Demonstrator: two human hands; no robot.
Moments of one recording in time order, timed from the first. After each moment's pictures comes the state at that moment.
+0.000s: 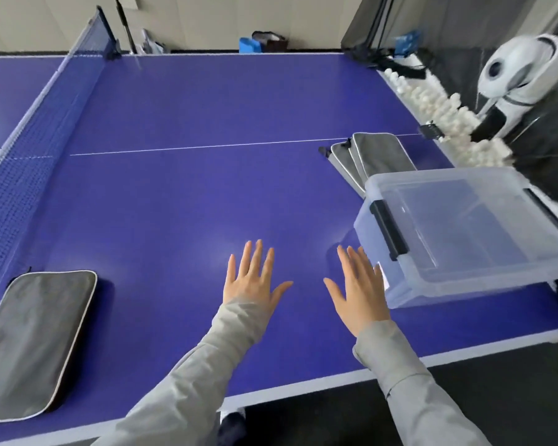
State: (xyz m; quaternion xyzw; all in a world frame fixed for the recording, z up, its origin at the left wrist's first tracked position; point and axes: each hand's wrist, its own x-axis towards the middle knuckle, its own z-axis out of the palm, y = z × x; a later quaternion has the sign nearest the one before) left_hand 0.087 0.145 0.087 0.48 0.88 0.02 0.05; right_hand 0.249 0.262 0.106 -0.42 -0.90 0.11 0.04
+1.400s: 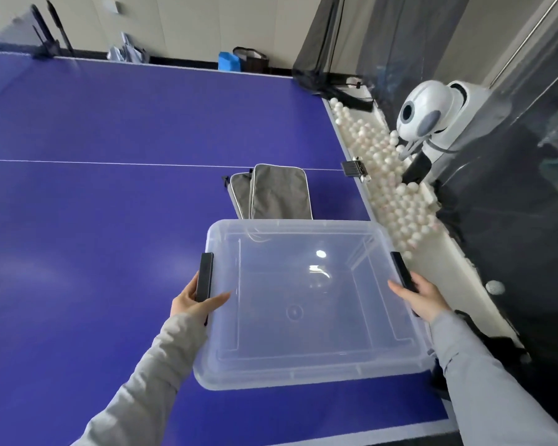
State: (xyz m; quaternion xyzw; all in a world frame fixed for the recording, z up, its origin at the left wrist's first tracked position) left_hand 0.242 0.403 0.091 0.02 0.69 0.63 0.36; right_hand 0.516 0.699 0.121 -0.56 -0.66 0.49 0.12
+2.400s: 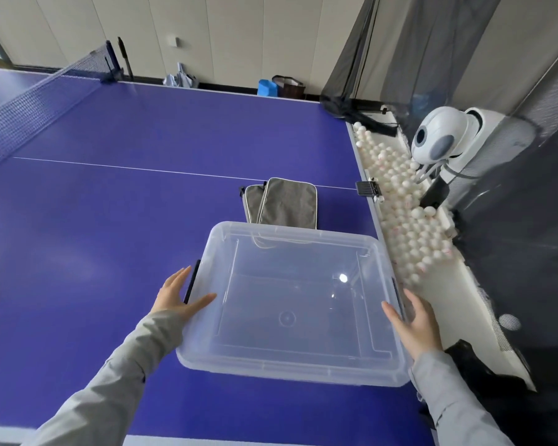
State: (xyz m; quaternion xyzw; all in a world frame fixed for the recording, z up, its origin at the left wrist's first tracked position) left_hand 0.255 0.380 0.101 0.13 0.86 0.44 0.24; right_hand 0.543 0.689 0.112 -0.51 -0.73 0.42 0.16
